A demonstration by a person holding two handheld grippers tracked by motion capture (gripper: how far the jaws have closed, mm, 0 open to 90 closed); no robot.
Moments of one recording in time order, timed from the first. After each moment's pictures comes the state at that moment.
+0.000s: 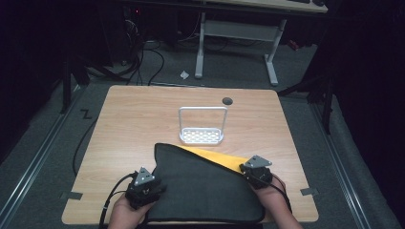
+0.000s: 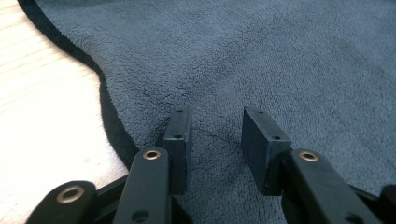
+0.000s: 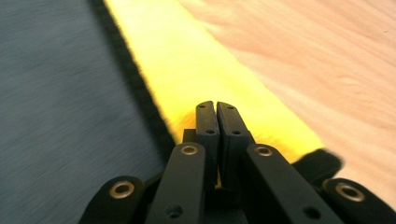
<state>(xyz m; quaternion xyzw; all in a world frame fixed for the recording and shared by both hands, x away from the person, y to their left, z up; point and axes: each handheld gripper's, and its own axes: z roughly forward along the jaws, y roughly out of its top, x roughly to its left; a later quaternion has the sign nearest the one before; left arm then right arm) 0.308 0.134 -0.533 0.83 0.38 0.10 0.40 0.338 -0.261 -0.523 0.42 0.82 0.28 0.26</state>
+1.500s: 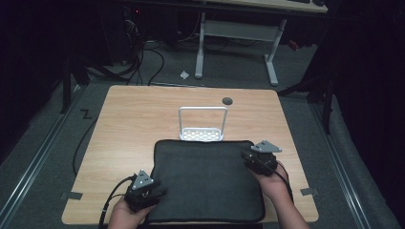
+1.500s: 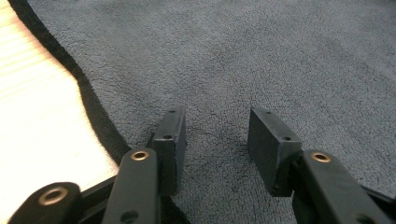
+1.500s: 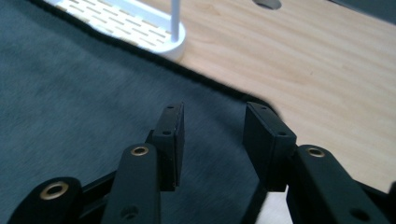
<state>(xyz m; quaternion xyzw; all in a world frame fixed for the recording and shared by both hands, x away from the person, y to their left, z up) 0.302 0.135 -0.535 0.82 0.37 0.10 0.42 0.355 -0.267 -0.489 0.47 0.77 0.33 0.29</state>
